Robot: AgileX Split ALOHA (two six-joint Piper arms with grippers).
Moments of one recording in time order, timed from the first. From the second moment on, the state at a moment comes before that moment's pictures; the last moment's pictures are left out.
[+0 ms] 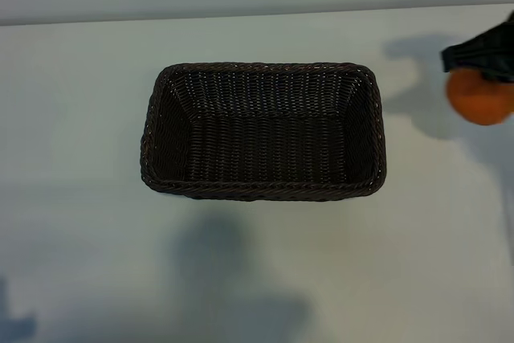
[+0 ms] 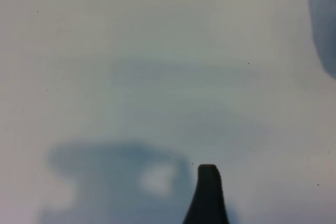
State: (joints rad) left arm 0.05 -0.01 -0.50 0.05 1.09 -0.05; right arm 0.14 1.40 -1.10 -0.06 0.79 0.16
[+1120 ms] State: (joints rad) left arm 0.05 -0.01 -0.50 0.05 1.09 -0.05; right arm 0.52 1.63 -1.23 -0.03 0.68 0.14
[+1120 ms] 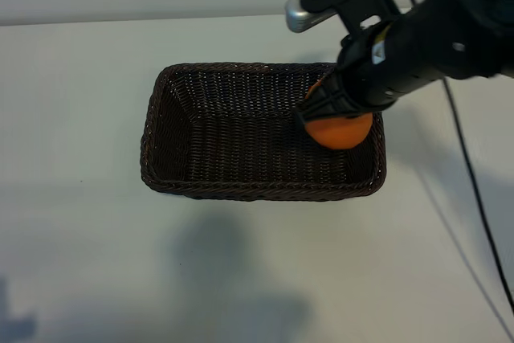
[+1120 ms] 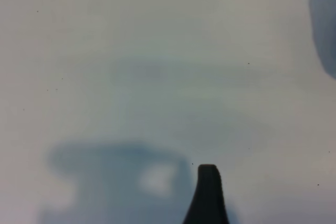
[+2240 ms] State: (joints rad) left arm 0.05 -0.01 -0.50 0.05 1.09 -0.05; right arm 0.52 1.99 -1.43 0.00 0.76 0.09
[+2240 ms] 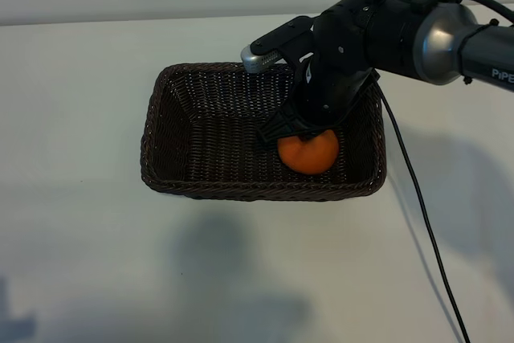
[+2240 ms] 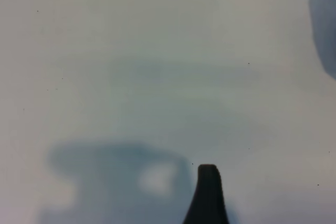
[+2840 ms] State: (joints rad) left arm 0.05 -0.01 -0.50 0.05 1.09 -0.05; right arm 0.52 1.99 -1.43 0.00 0.74 0.09
